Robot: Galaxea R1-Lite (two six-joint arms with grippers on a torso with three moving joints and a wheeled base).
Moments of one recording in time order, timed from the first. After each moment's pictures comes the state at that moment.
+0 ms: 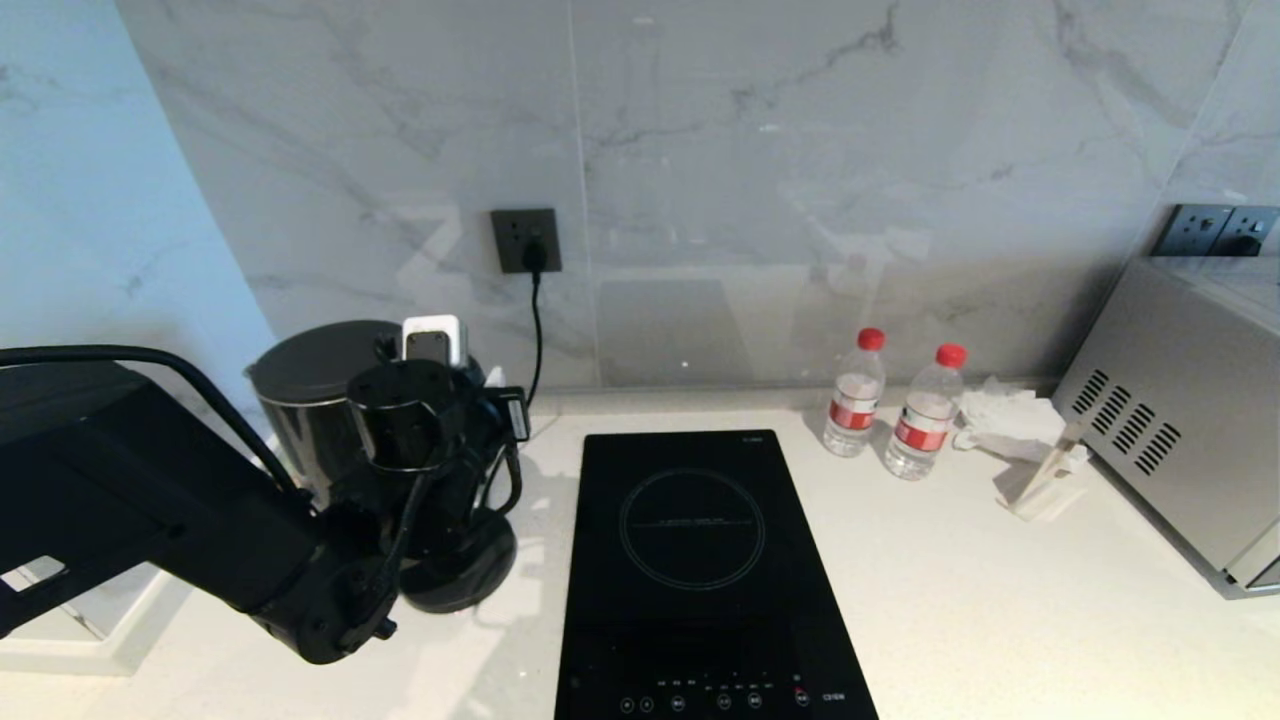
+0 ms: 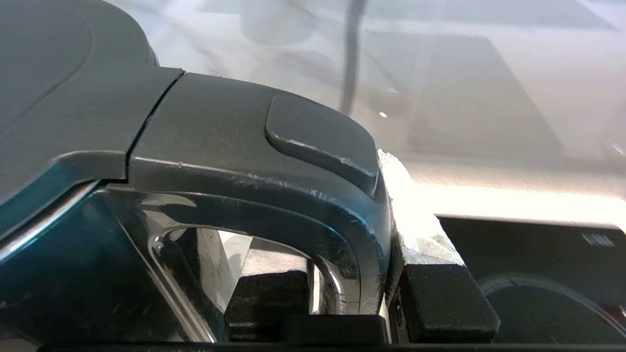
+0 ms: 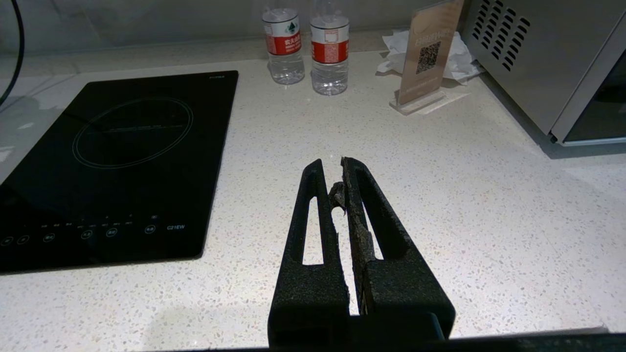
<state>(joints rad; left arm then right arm) -0.49 2.00 -0.76 -1.27 0.57 -0.03 0.00 0.00 0.00 0.00 0.00 0.01</state>
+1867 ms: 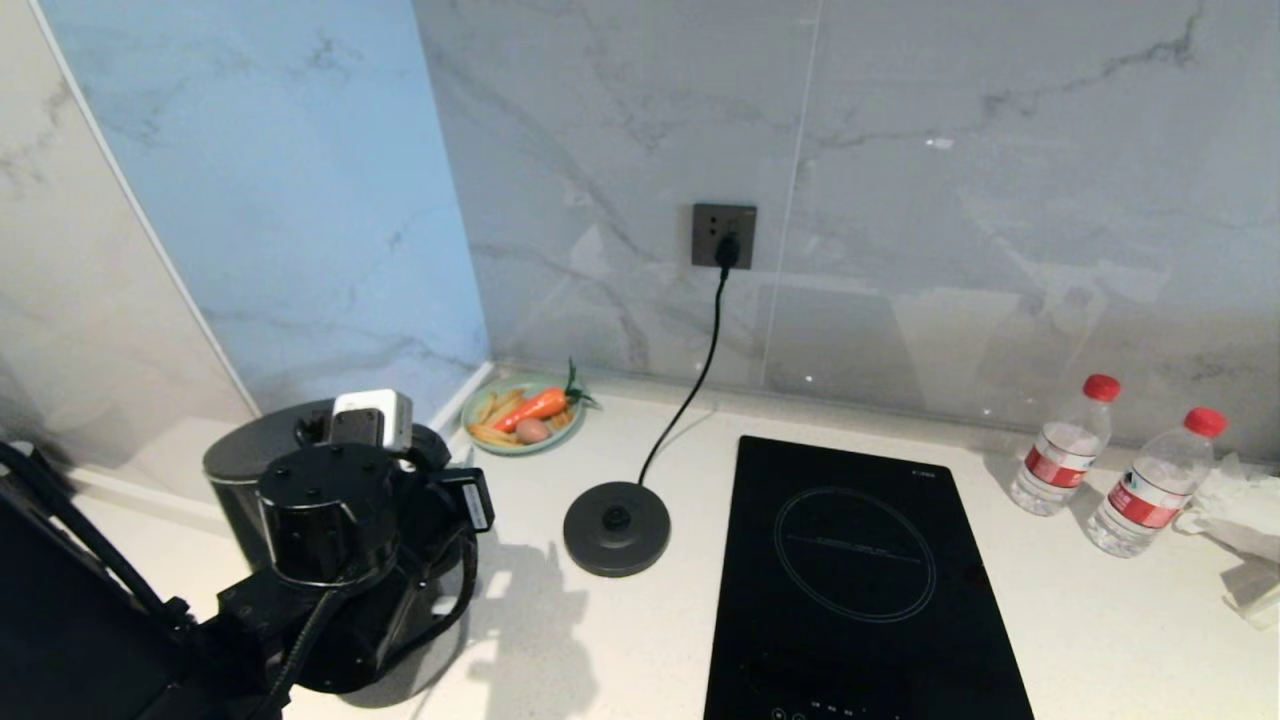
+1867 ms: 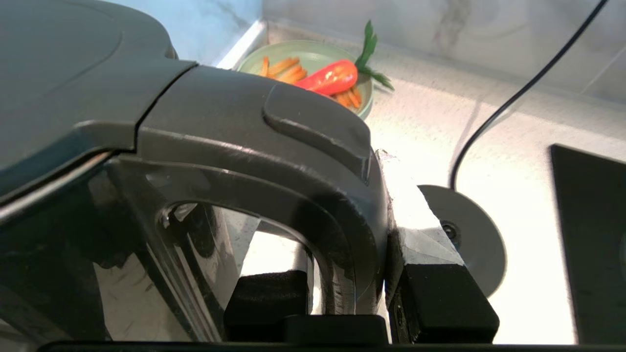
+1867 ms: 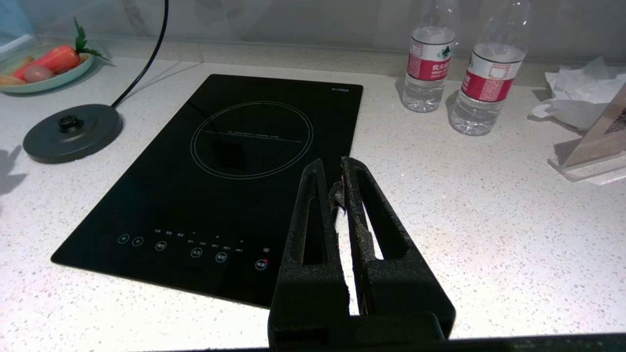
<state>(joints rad) -0.54 1.82 -0.41 -1.27 0.57 -0.19 0.00 0.00 0.00 0.00 0.00 0.00</state>
